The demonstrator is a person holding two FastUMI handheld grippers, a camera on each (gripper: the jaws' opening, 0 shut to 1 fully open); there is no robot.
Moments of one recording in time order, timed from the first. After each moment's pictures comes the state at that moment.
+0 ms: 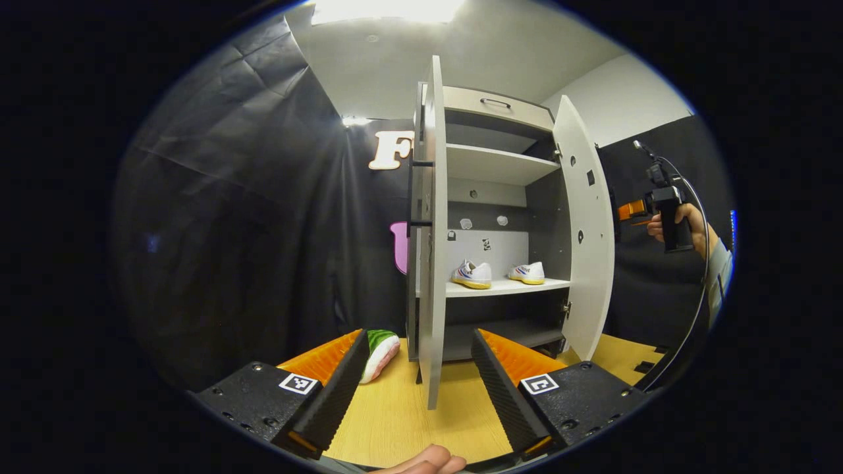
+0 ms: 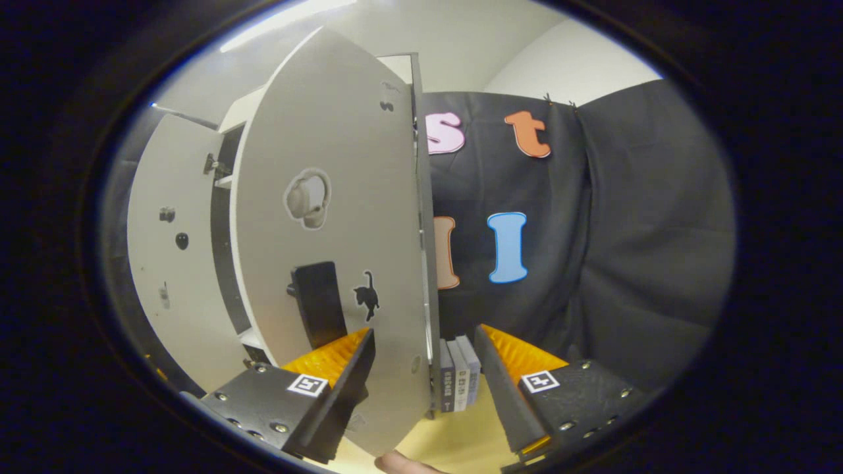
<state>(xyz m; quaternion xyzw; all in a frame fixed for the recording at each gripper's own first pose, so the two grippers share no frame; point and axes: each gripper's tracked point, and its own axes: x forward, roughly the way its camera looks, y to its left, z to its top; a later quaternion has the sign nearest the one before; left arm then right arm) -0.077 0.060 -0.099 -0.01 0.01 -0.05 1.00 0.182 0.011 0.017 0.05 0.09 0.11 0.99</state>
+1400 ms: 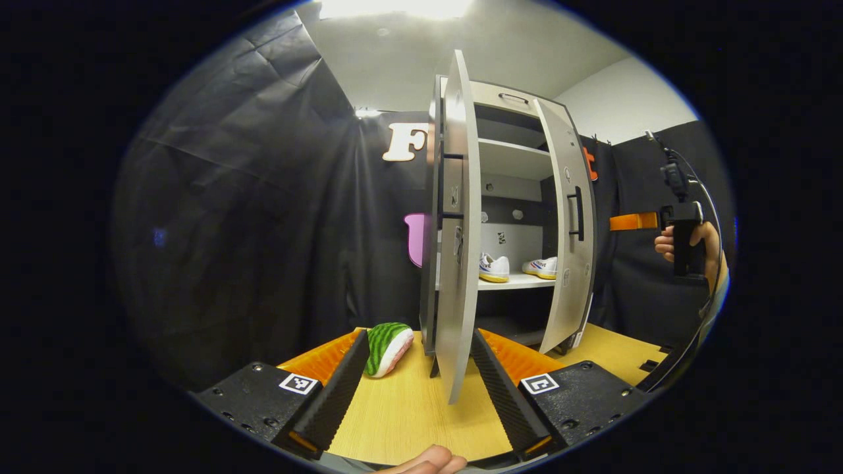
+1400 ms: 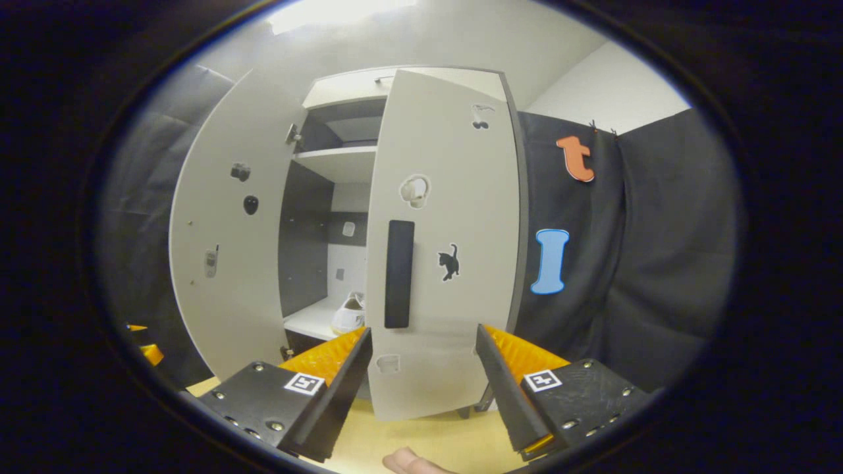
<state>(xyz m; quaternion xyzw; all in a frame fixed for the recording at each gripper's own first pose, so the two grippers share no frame) -0.074 0.095 -0.102 -0.02 0.03 -0.03 1.00 0.088 0.128 -0.001 0.00 0.04 0.17 0.99</state>
